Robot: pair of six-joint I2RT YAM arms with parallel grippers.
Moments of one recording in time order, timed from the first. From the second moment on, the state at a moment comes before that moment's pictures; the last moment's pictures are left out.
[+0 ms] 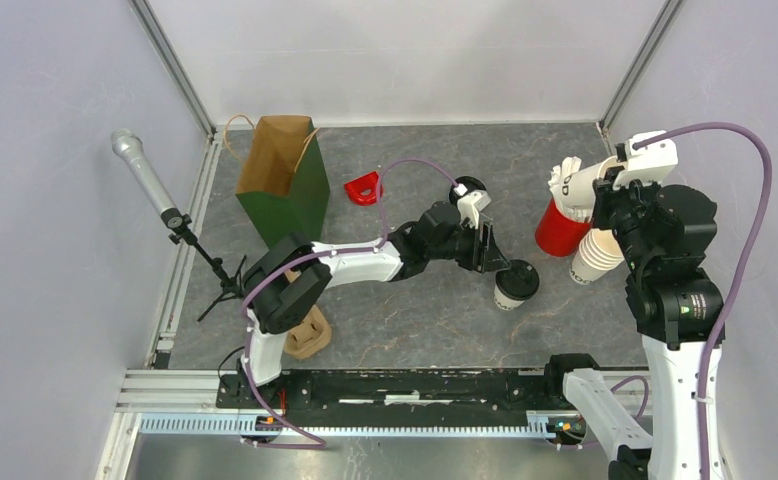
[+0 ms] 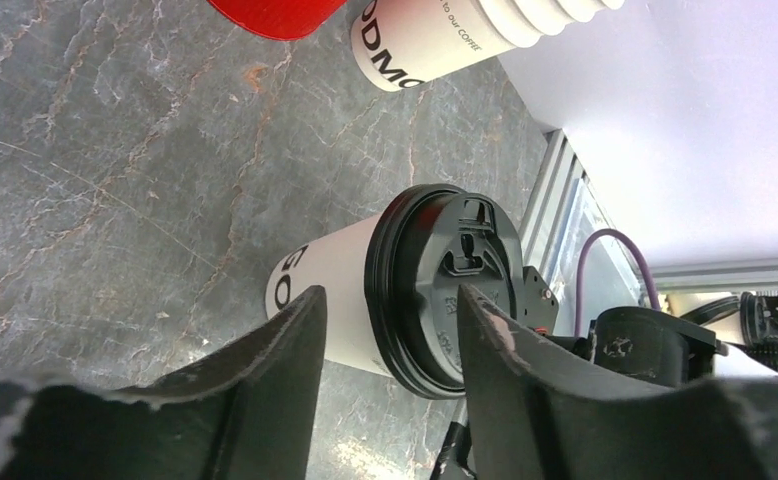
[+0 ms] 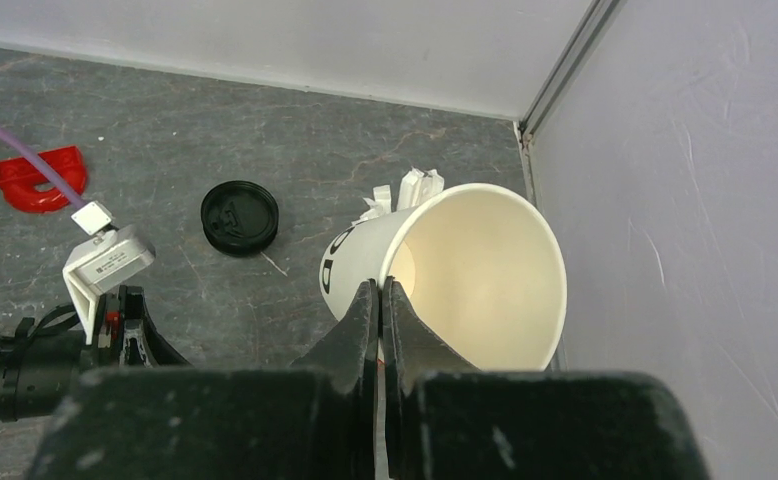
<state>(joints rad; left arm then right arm) -0.97 1.97 1.27 0.35 0.34 -0.68 0.04 0.79 1.32 -0.70 0.03 -0.14</state>
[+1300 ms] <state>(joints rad) -0.92 0.41 0.90 -0.60 -0.22 -0.25 1.02 1.07 0.84 -0.28 0.01 -0.48</state>
